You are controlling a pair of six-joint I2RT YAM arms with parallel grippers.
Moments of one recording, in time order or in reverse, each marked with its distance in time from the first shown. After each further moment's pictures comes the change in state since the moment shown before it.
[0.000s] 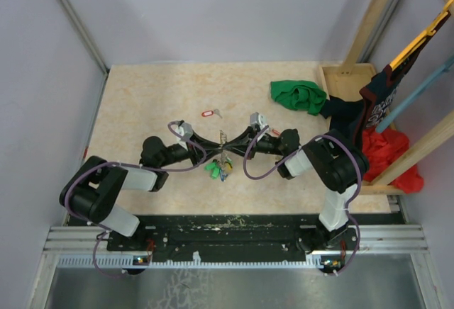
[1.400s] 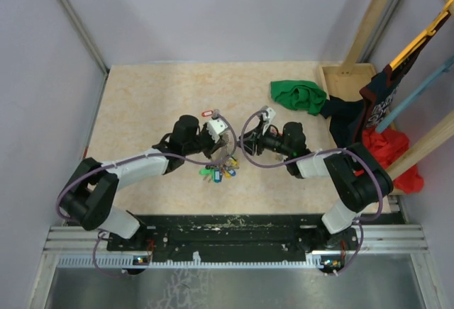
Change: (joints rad) left arm -0.184 -0.066 0.377 -1.030 -0.480 0.523; right arm -0.067 -0.228 -0.045 -0.546 0.263 -0.151
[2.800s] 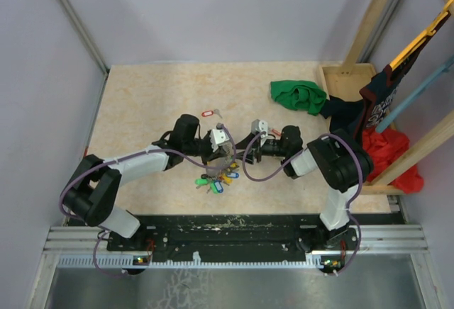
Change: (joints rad) left arm 0.029 0.053 0.030 -0.157 0.248 0.231; right arm -0.016 0.215 0.007 0.244 -0.339 -0.183
